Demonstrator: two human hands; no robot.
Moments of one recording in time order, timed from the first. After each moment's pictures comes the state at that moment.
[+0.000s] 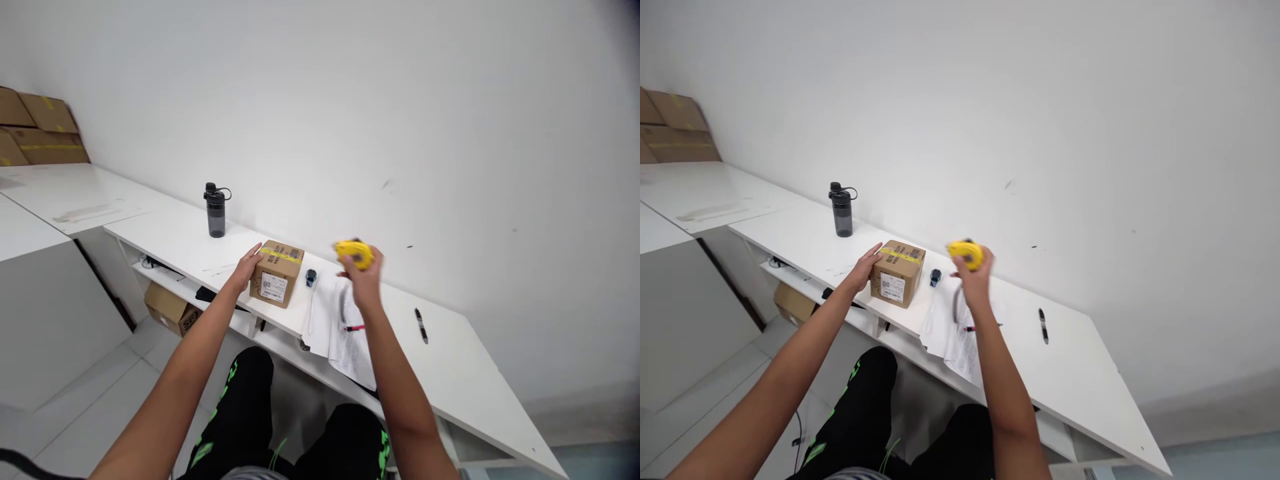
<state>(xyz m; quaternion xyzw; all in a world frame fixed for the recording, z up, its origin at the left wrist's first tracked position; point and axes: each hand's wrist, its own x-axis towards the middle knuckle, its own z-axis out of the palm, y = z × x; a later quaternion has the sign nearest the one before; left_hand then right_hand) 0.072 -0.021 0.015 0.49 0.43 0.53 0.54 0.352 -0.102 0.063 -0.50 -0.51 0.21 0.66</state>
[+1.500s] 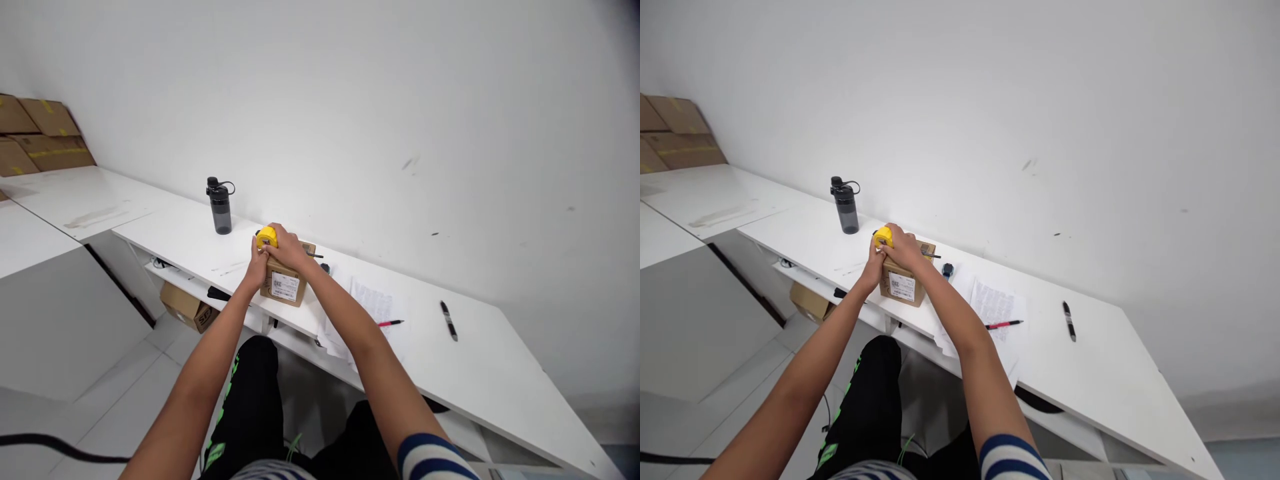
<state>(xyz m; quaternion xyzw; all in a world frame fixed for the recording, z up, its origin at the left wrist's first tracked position) 0.081 -0.009 0.001 0.56 0.42 0.59 0.41 0.209 0.007 0.069 -0.44 -0.82 0.09 0.35</state>
